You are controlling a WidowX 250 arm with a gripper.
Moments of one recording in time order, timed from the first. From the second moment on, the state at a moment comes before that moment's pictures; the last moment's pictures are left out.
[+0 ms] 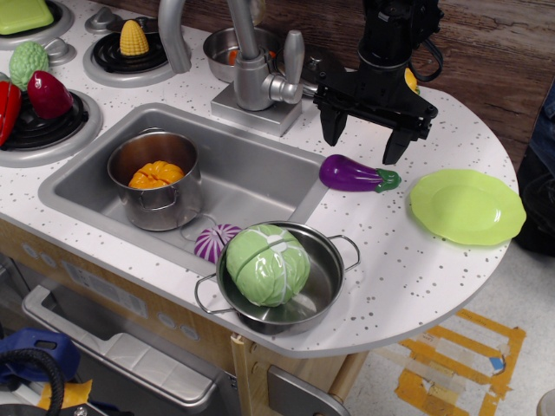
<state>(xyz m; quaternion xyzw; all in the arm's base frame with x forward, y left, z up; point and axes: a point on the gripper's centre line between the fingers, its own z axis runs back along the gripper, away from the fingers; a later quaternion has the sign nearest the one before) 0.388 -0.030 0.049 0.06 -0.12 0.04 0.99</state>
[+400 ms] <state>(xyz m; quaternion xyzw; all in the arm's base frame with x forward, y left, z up) 0.383 -0.023 0.035 0.08 -0.10 0.09 0.99</state>
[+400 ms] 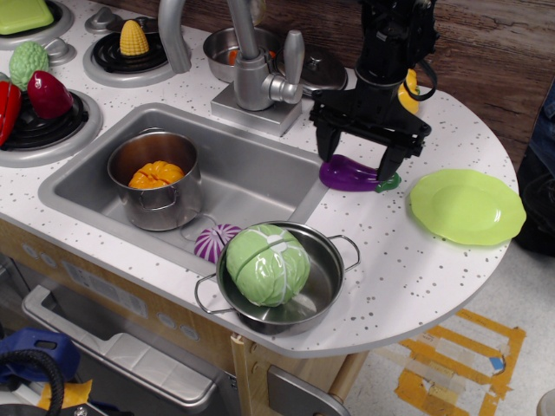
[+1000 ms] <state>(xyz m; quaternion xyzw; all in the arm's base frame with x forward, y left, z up) 0.401 -0.026 0.074 0.10 -0.08 0.40 0.91</state>
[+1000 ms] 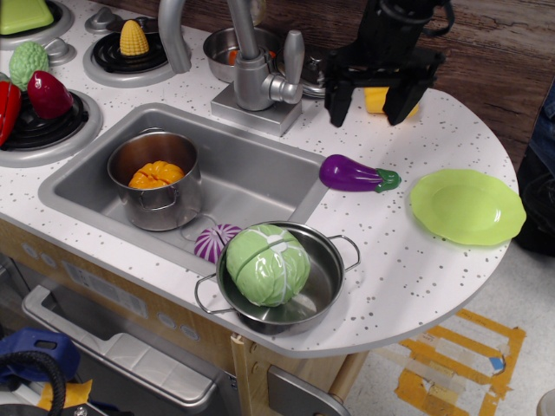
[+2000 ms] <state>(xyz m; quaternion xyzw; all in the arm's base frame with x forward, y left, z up) 0.386 -0.011 0.009 0.07 -0.09 0.53 0.84</state>
